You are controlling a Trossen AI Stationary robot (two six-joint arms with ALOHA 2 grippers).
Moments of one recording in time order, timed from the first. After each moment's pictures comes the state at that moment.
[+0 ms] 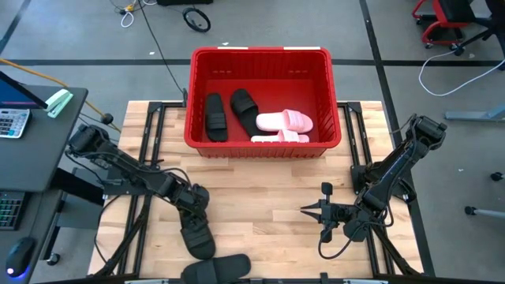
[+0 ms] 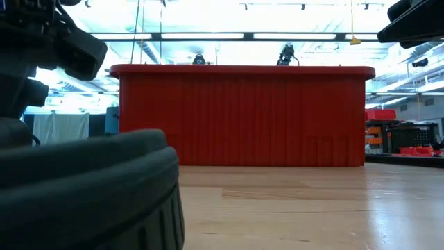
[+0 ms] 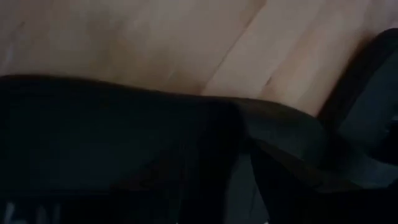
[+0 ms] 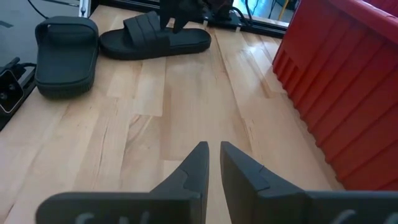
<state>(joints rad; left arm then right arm) -0.47 1.37 0.75 -0.51 0.15 -1.18 0.88 1.27 0.61 -0.04 0.90 0.42</state>
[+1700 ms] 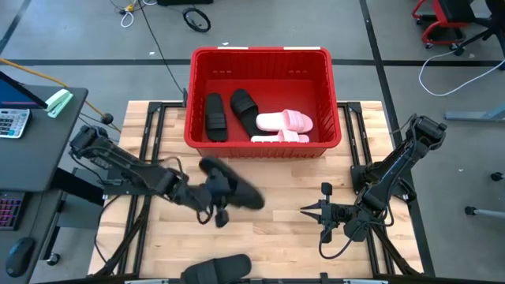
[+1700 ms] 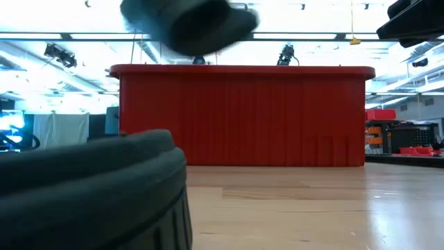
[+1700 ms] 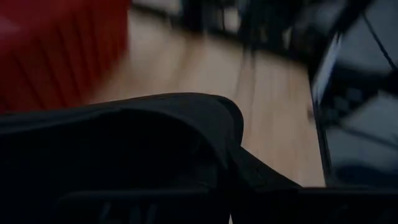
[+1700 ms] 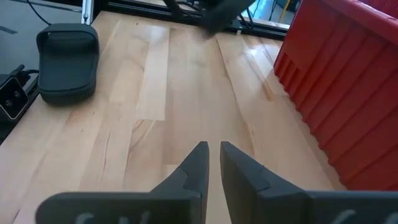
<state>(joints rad) -0.46 1.40 1.09 -0.25 -0.51 -0.57 0.88 1.27 0.61 -0.02 0.90 0.42</state>
